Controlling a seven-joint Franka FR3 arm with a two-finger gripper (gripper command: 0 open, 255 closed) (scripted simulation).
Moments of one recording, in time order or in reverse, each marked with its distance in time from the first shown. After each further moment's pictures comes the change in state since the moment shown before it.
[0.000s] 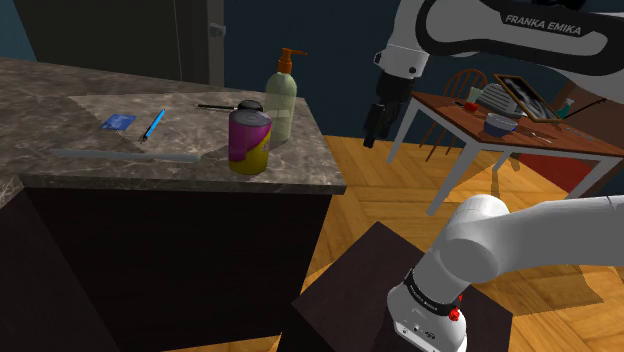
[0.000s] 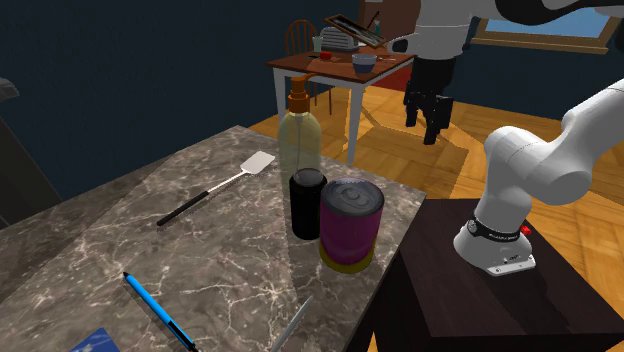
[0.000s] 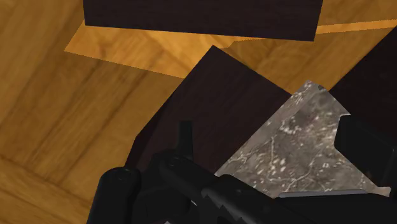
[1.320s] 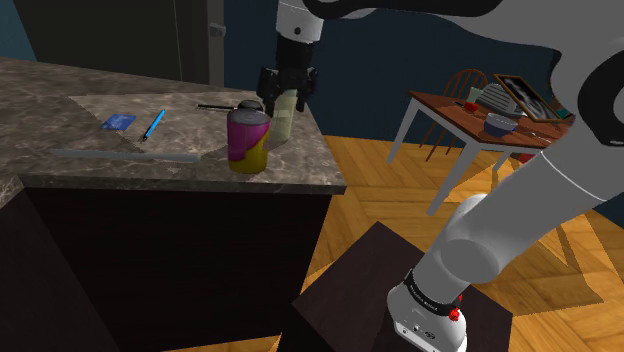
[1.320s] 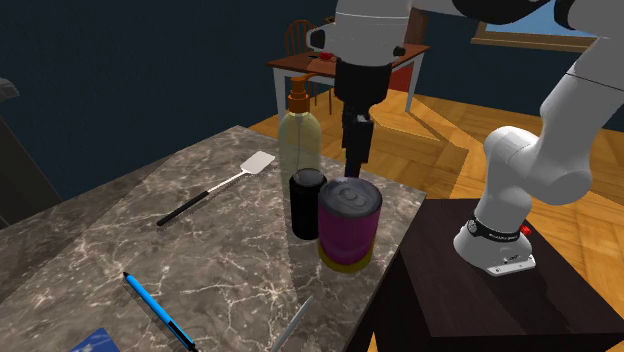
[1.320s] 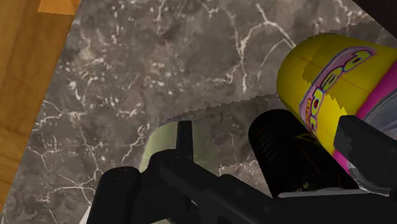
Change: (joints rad) arm 0.019 0.566 0.275 0.496 0.024 0.157 0.429
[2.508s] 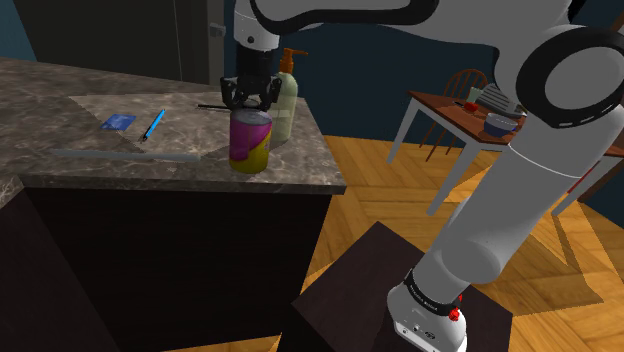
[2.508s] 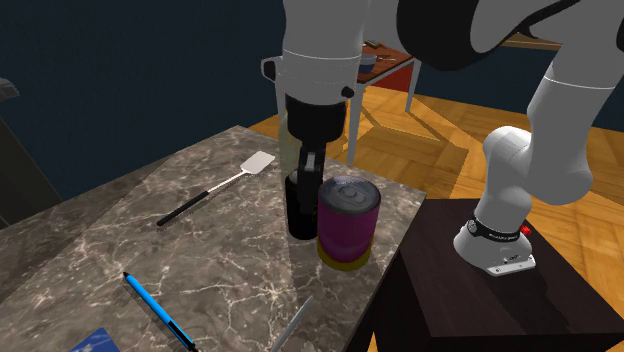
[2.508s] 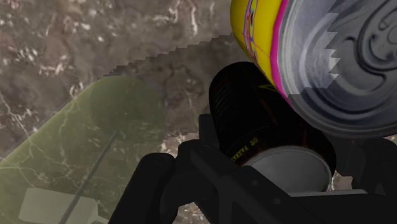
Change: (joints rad) arm 0.022 0.234 0.063 0.168 -0.084 0.076 0.156
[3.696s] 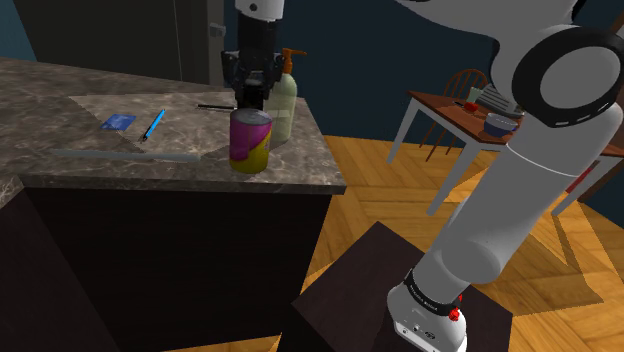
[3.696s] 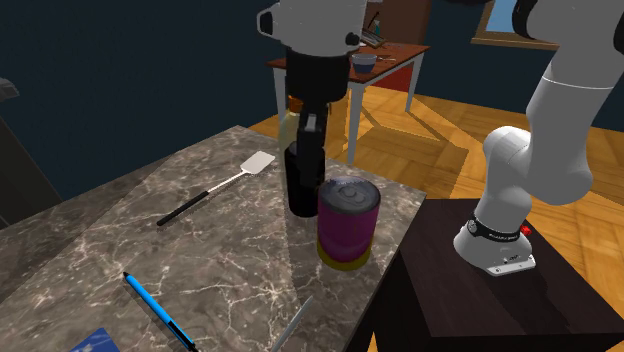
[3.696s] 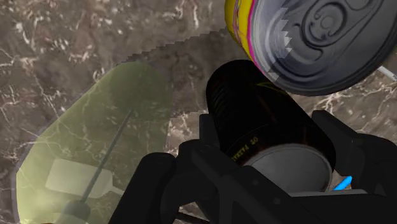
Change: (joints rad) arm 0.001 0.015 0.001 0.150 -0.004 -0.138 -0.004
